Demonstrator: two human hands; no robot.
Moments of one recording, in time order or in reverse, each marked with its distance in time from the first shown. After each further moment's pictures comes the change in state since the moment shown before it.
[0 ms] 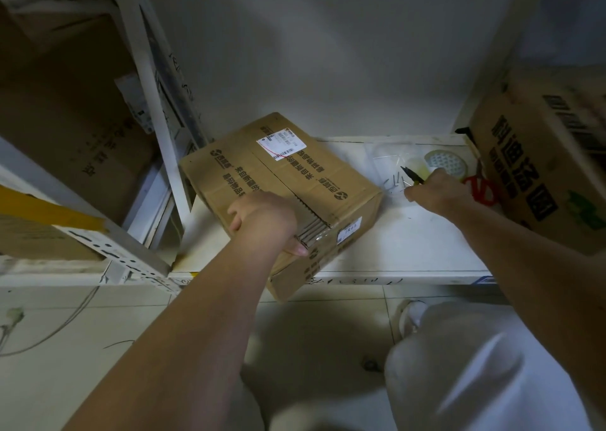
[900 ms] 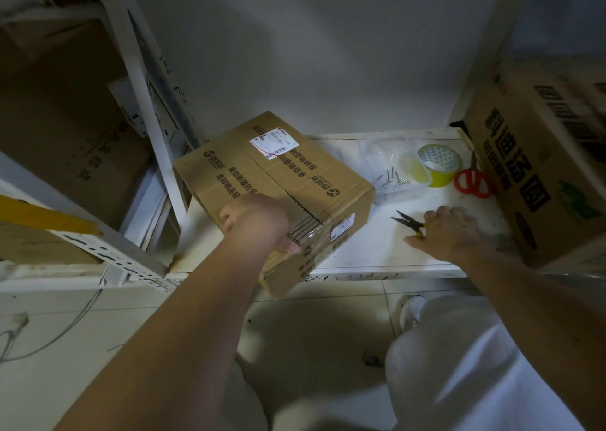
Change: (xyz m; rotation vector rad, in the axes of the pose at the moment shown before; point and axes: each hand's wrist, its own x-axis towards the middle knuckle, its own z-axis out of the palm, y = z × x) left_hand 0.012 0.001 0.008 -0.018 0.008 -0.008; right_hand -0.019 0.075 0.040 -0.675 0.008 -0.324
